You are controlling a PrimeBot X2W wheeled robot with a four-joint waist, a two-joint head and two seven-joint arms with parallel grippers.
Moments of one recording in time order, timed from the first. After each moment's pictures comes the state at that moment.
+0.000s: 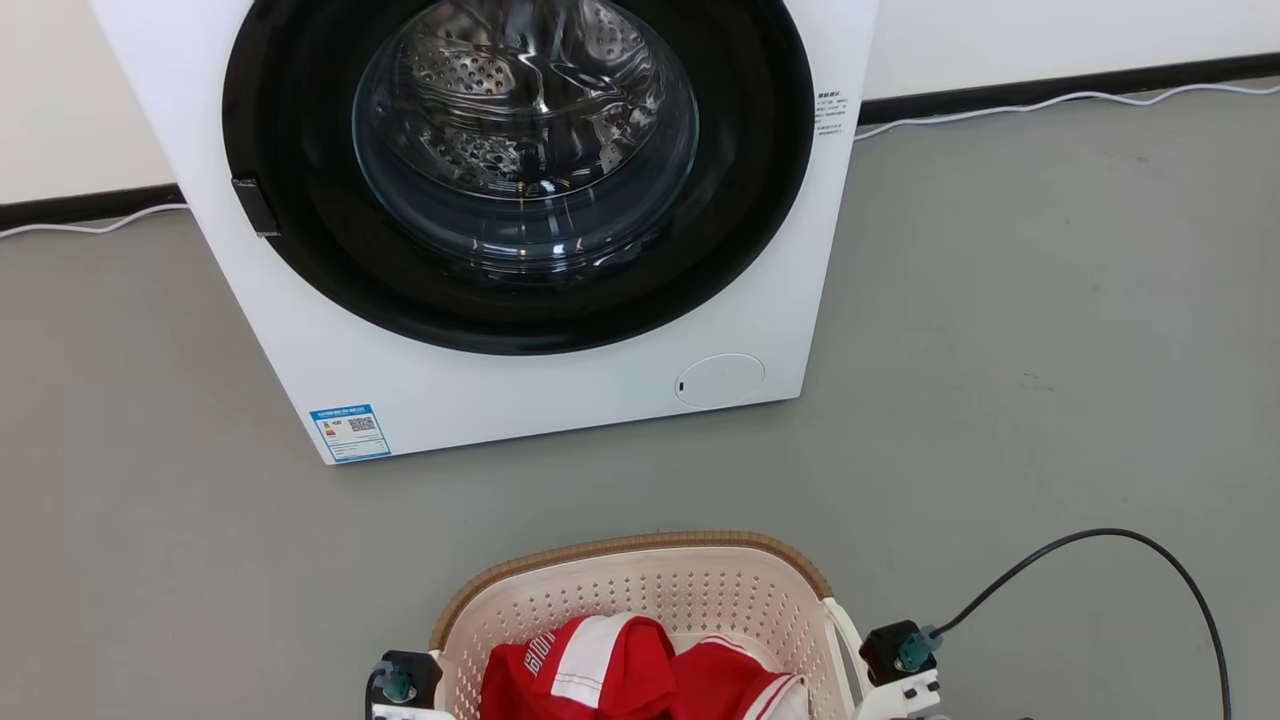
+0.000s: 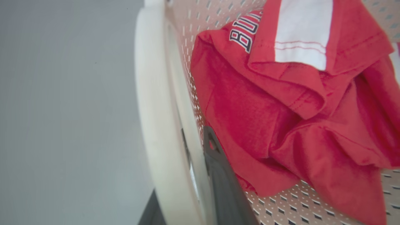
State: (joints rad) left arm -0.40 0.04 -0.34 1.30 -0.27 -0.10 0.01; right arm -0.43 -0.06 0.81 1.15 0.68 0.11 0.18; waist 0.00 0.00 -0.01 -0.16
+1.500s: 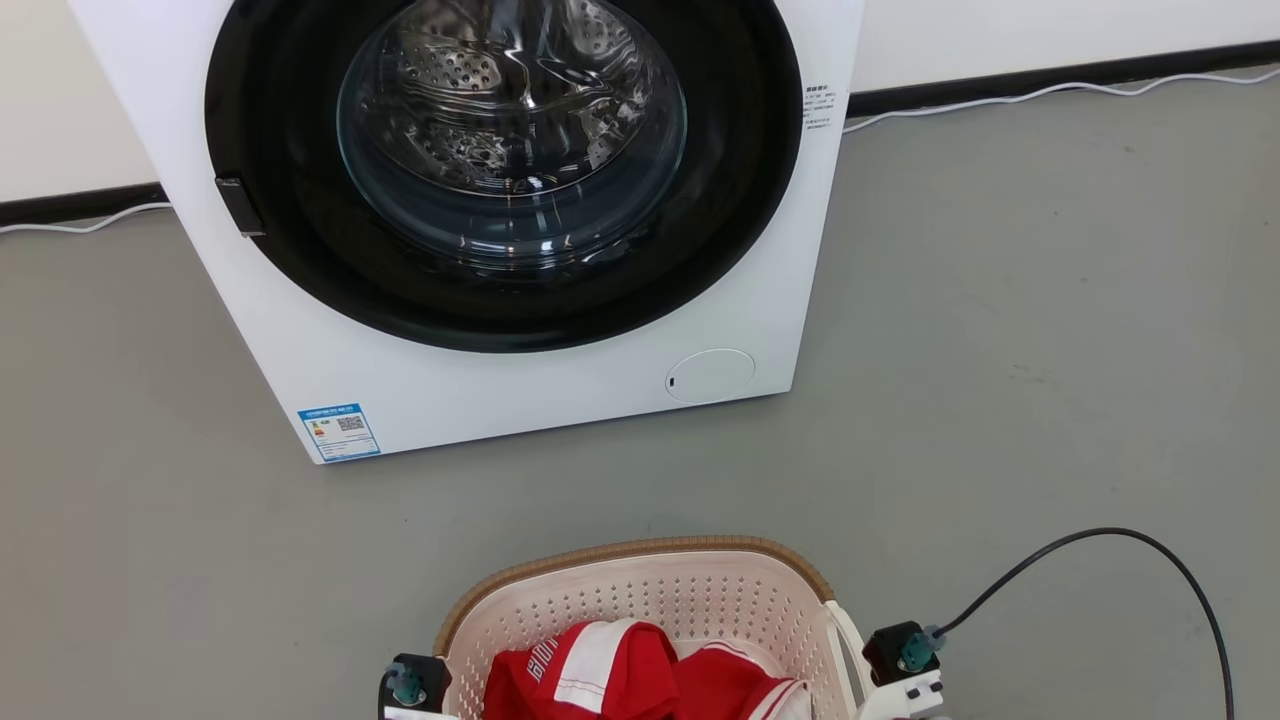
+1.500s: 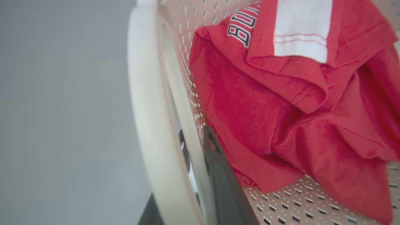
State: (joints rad) left arm -0.40 0.04 -0.42 1.30 -0.33 -0.09 0.04; right arm -0.43 -0.06 0.81 1.15 0.70 0.11 0.19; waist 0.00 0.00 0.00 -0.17
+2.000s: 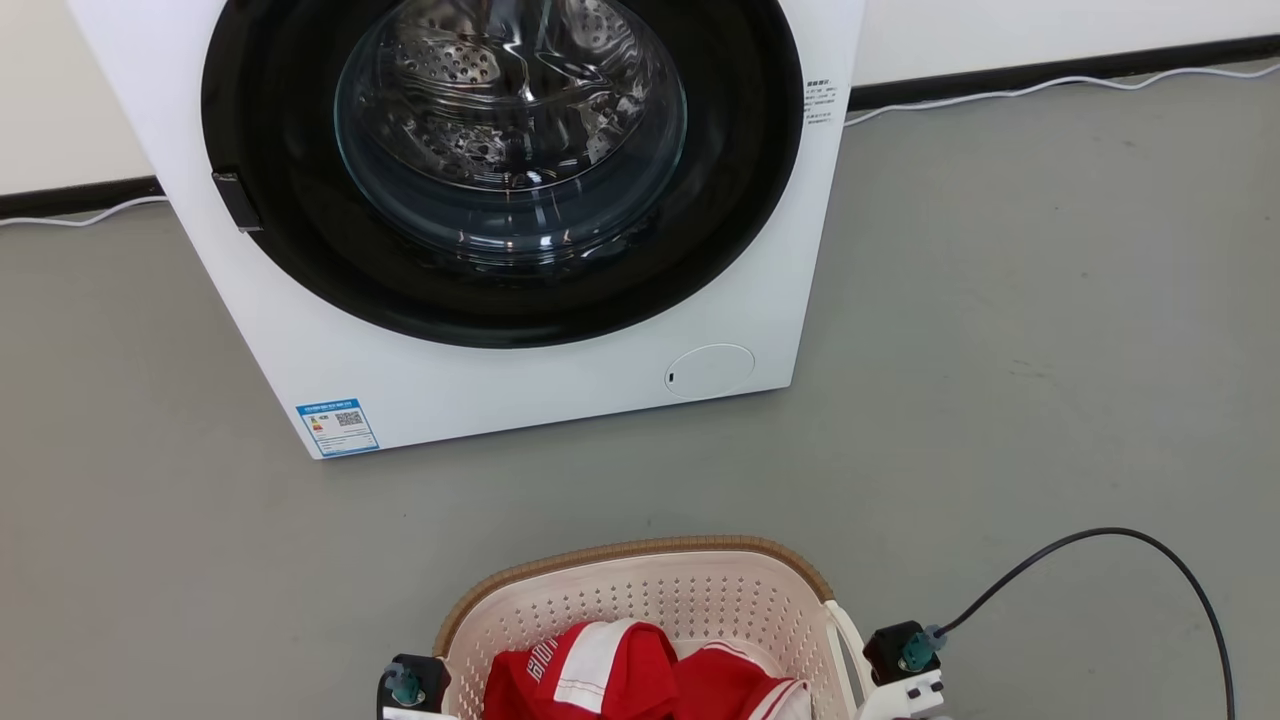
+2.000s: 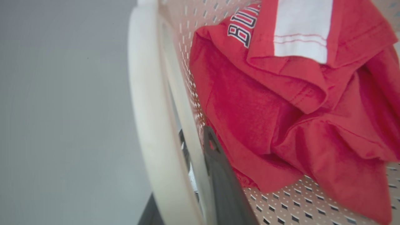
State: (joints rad) left arm -0.40 0.04 -0.44 1.30 -0.35 -0.09 0.04; right arm -0.43 -0.06 0.81 1.15 0.71 0.11 0.19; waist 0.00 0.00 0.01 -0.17
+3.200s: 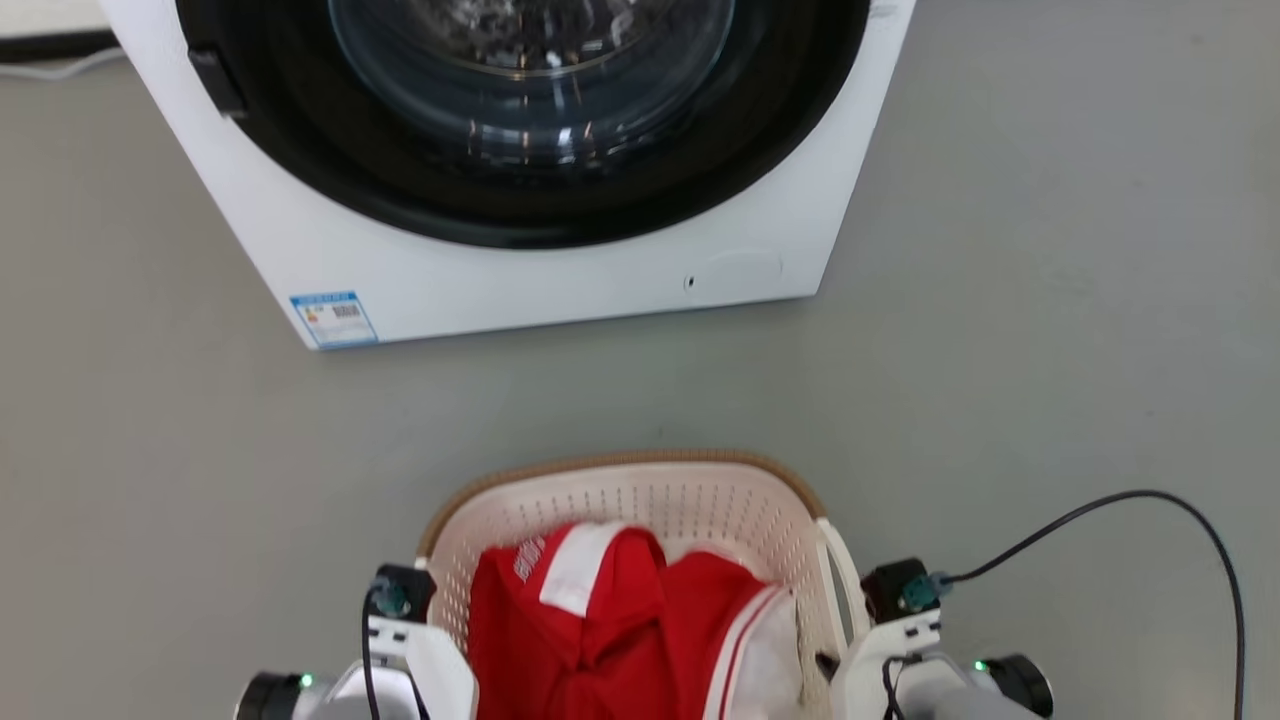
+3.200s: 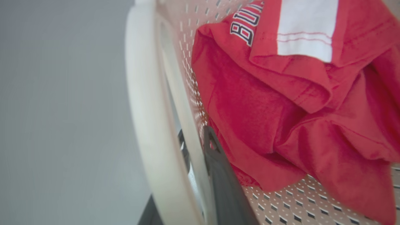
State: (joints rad) left arm -0.50 0.07 -0.48 1.30 -0.36 -0.08 0.02; right arm -0.49 -0.05 0.81 1.14 0.72 0.11 0.10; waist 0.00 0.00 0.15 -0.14
